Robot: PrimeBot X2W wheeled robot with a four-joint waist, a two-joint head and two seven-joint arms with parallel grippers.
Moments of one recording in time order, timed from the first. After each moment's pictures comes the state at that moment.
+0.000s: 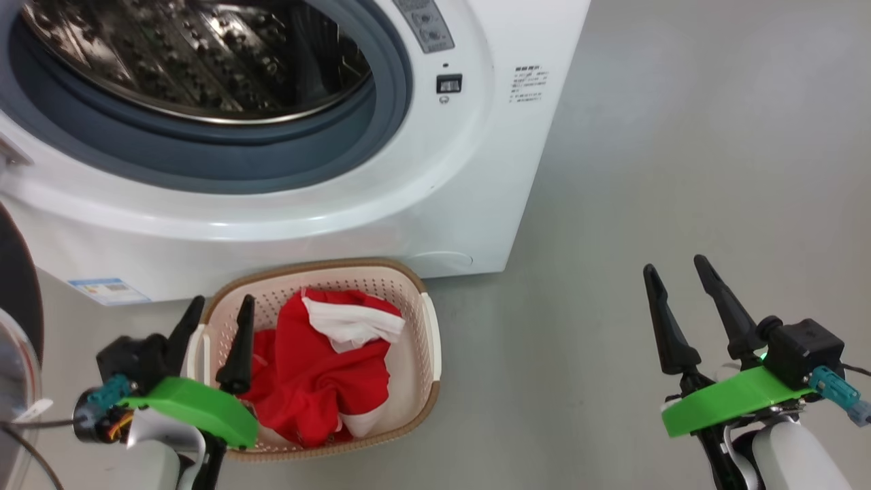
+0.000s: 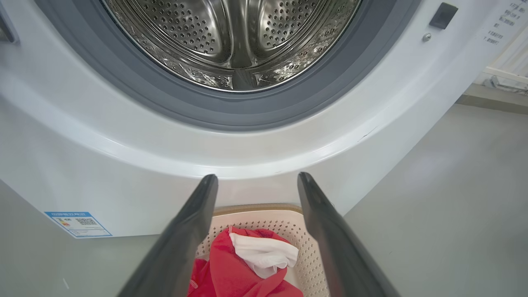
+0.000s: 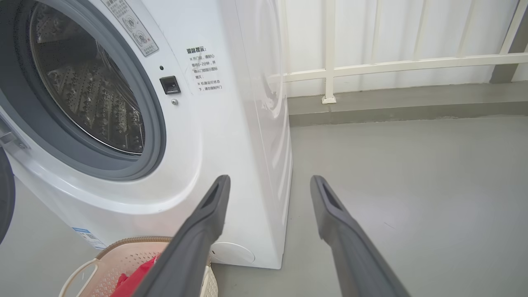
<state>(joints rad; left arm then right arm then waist) -0.41 0.16 -0.13 0.63 -0.41 -0.13 -0.25 -0.16 -0.09 0.05 0.24 0.35 0.12 -0.26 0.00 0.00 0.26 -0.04</state>
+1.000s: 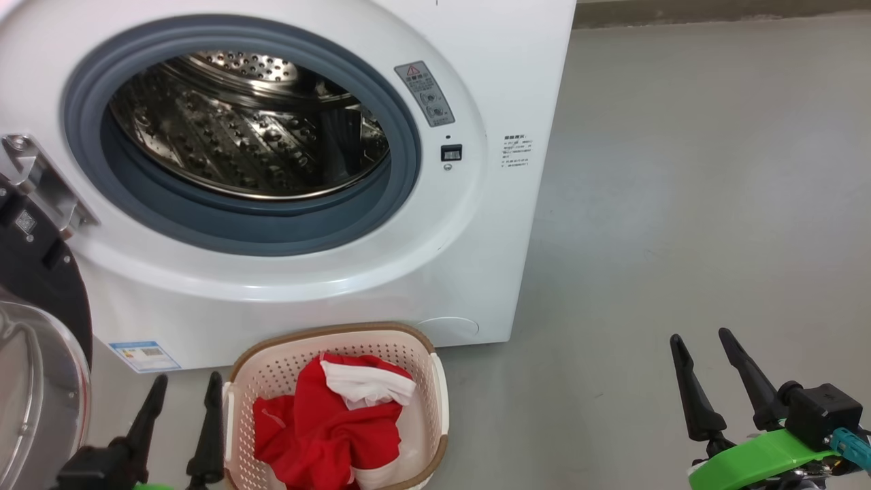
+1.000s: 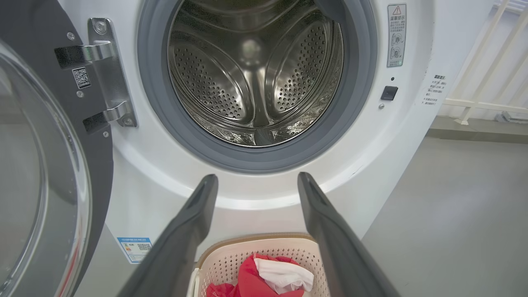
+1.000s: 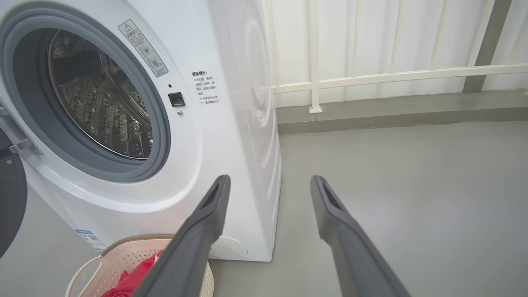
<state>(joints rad) -0.07 0.11 0.07 0.29 -0.25 -0.13 -0.25 0.00 -0.12 0.02 0.24 0.38 0.12 -0.26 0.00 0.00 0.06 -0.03</state>
